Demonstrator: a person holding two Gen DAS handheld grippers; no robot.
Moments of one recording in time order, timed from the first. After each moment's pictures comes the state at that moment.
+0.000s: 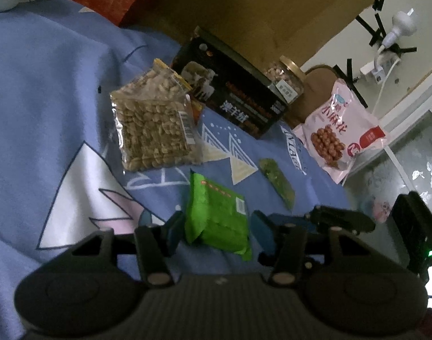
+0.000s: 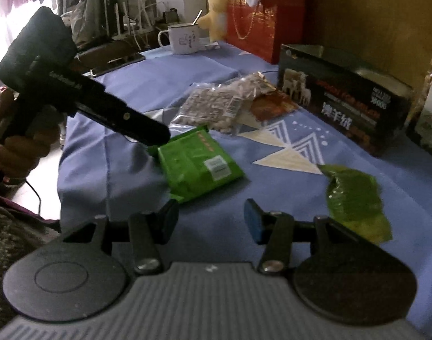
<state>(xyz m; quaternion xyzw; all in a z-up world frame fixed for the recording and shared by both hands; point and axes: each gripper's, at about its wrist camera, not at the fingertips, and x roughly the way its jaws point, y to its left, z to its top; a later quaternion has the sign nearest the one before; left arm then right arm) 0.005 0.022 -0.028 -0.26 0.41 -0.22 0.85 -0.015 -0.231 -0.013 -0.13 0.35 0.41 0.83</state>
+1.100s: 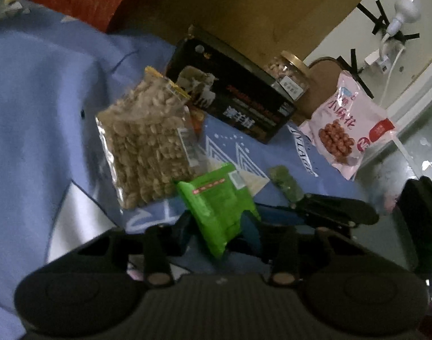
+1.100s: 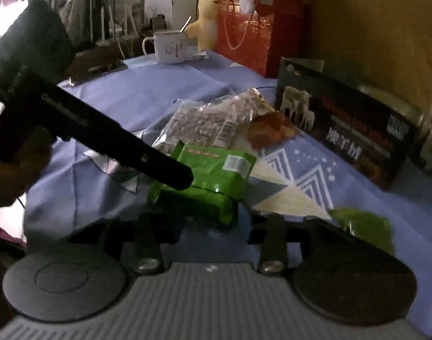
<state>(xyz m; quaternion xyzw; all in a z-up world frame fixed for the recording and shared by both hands) 0.040 0.017 -0.028 -0.22 0.41 -0.23 0.85 0.010 -0.189 -0.023 -0.14 0.32 0.39 0.85</state>
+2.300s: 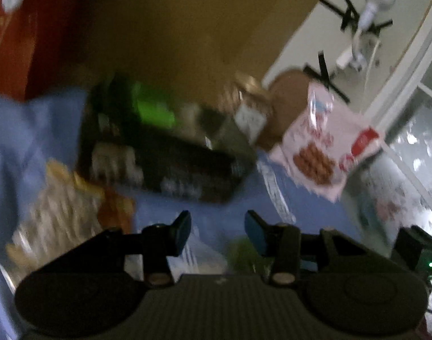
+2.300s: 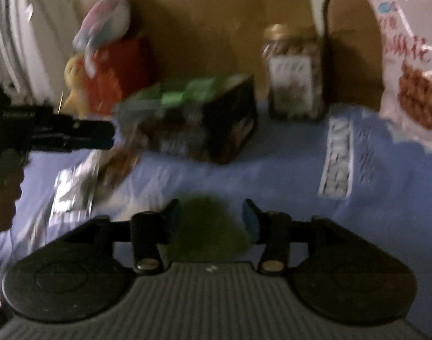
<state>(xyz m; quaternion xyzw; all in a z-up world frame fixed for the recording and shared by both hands) 0.115 -0.051 0.009 -0.17 0.37 -0.29 0.87 0.040 -0.317 -0.019 0.04 0.33 0.20 0.92</state>
